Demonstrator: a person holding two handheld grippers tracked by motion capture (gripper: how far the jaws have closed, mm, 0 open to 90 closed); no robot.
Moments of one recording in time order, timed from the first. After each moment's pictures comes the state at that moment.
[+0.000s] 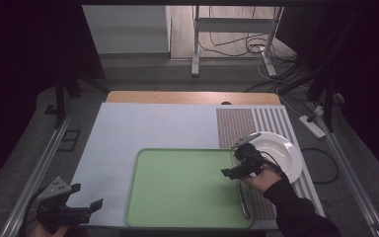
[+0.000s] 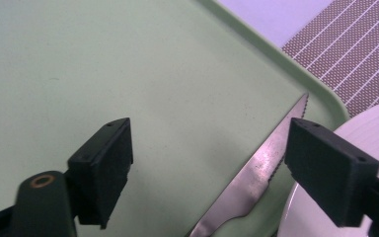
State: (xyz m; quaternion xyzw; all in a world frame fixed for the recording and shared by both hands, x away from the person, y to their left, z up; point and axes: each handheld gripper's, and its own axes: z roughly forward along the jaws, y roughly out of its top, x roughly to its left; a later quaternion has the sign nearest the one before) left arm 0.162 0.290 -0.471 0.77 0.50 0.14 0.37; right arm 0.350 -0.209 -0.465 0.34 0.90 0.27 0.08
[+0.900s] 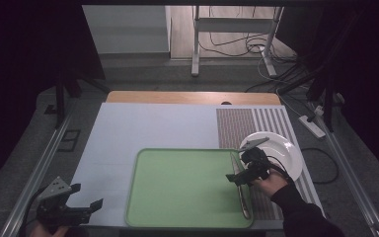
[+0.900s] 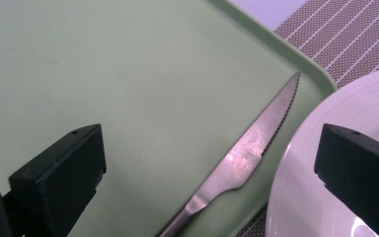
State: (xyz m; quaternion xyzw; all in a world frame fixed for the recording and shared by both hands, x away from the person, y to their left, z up) left arm 0.162 0.290 -0.471 0.77 0.50 0.14 0.37; right arm 0.339 -0.227 -0.467 0.34 0.89 0.28 0.09
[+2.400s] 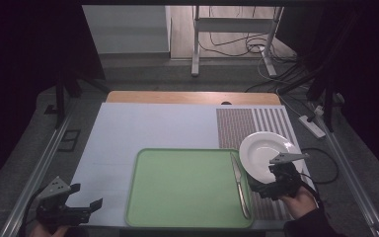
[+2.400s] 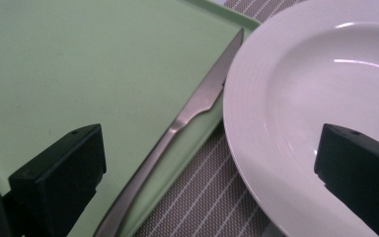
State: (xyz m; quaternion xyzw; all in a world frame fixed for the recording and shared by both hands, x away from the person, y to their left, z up) left arm 0.162 0.291 -0.471 0.76 0.51 0.14 0.38; right arm 0.288 -0.293 -0.453 0.41 0.84 0.33 0.11
